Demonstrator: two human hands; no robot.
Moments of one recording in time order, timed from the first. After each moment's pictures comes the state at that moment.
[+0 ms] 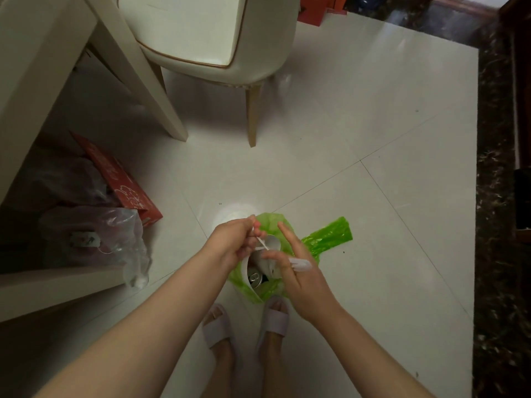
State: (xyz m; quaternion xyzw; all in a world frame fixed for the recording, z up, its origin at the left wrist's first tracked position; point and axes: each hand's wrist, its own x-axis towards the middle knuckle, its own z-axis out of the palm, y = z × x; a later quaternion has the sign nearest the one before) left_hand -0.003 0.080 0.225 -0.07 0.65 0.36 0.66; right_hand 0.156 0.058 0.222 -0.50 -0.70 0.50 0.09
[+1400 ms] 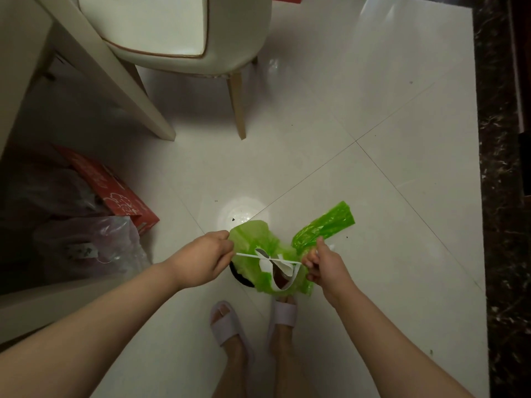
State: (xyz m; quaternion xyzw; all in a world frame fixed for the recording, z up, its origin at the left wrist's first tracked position) left_hand -0.053 0.034 0.170 0.73 0.58 0.04 0.35; right_hand 0.194 0.078 0.168 -0.69 -0.26 0.66 0.13
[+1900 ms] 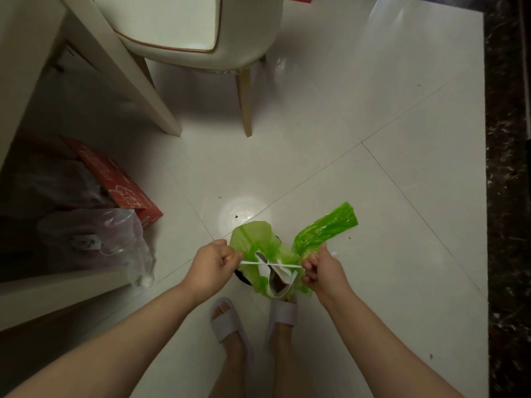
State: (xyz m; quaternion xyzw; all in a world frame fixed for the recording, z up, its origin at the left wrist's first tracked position) left_hand -0.021 0.003 0.160 0.51 0.74 0.18 0.40; right_hand 0.185 0.063 0.167 -0.70 -0.17 0.66 0.19
